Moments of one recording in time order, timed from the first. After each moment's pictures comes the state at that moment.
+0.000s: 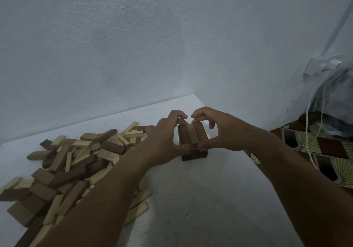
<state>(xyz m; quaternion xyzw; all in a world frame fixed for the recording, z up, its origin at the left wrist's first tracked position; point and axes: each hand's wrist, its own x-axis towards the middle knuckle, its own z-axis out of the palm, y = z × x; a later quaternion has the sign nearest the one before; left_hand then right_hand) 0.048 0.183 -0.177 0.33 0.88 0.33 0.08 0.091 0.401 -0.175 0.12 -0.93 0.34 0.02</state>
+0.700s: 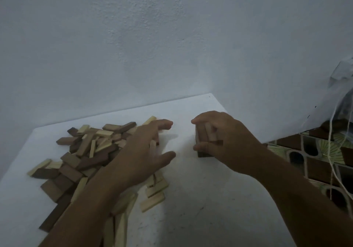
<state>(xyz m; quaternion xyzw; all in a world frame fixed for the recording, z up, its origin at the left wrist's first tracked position) 0.092 0.091 -0.161 0.29 0.89 0.34 -0.01 0.137 0.331 -0.153 0.13 -0.92 0.34 0.13</state>
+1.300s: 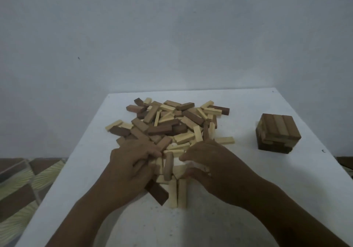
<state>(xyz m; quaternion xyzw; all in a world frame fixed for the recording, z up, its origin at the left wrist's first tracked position) 0.168 -0.066 -0.198 0.21 0.92 0.31 -0.13 0.158 0.183 -0.191 0.30 -0.91 0.27 0.00</state>
